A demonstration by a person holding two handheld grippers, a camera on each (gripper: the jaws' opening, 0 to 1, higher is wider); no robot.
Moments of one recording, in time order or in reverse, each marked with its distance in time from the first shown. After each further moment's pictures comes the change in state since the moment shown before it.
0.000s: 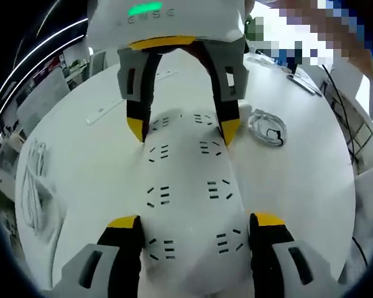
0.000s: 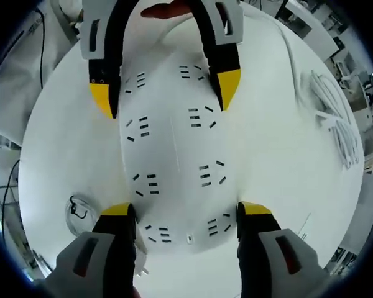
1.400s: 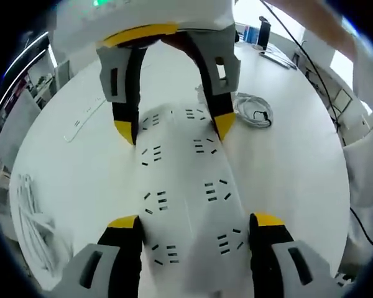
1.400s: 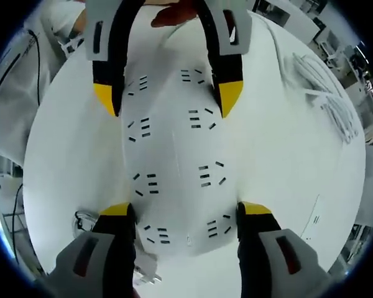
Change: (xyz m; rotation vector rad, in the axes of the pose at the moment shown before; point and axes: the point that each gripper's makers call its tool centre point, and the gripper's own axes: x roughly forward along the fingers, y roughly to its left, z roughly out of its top) left arm -0.001 0.012 0.000 0.194 0.076 -0.125; right arm 0.000 -0.003 -0.002 0.154 -0.051 -0.006
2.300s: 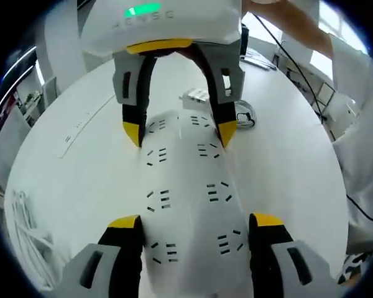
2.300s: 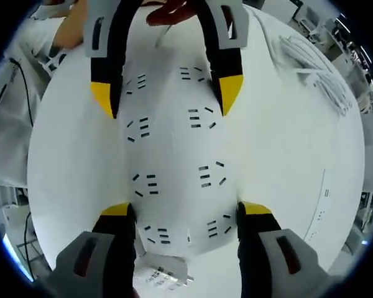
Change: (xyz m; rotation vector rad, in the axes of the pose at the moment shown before) left arm -0.001 -0.005 0.002 0.096 -0.082 -0.080; right arm -0.001 0.025 -0.001 0.168 0.028 -0.026
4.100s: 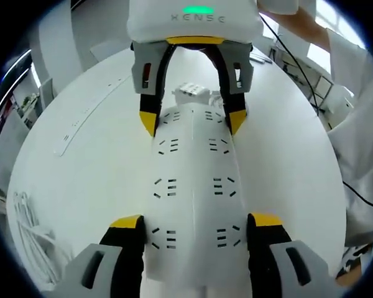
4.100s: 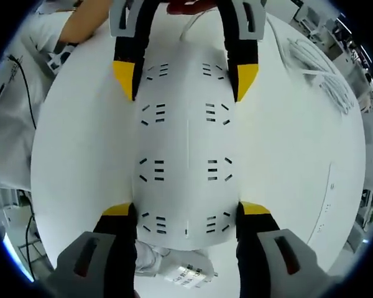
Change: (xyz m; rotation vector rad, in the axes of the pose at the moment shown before) left arm -0.009 -0.007 -0.010 0.035 0.048 0.001; right arm -0.001 0.032 -0.004 0.000 0.007 0.004
